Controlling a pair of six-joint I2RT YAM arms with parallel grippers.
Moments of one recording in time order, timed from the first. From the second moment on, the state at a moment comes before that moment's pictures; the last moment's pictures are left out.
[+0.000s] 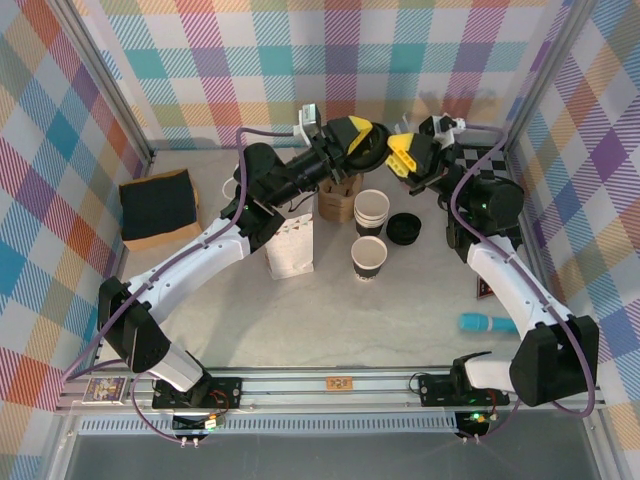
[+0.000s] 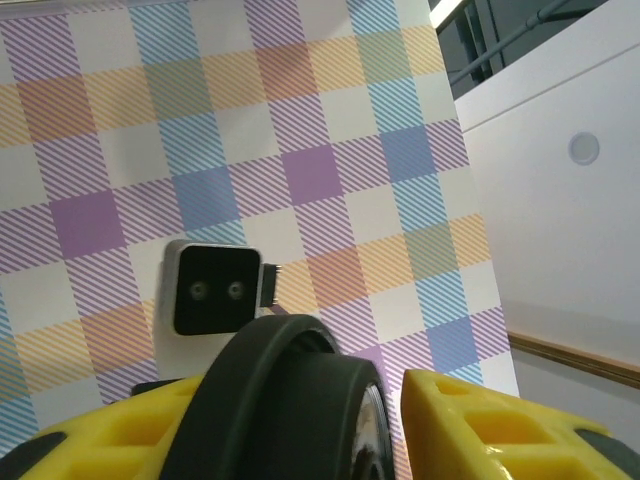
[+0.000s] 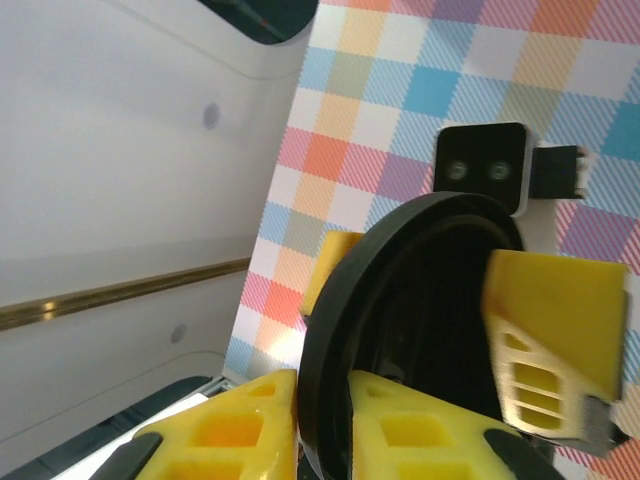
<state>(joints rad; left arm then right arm) -0.72 1.54 1.46 0.48 0.39 -1.58 0.26 1.28 1.03 1.10 -0.88 2.09</state>
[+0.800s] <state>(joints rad) -0.70 1.50 1.41 0.46 0.40 -1.57 0.26 1.23 1.00 0.83 -0.92 1.96</state>
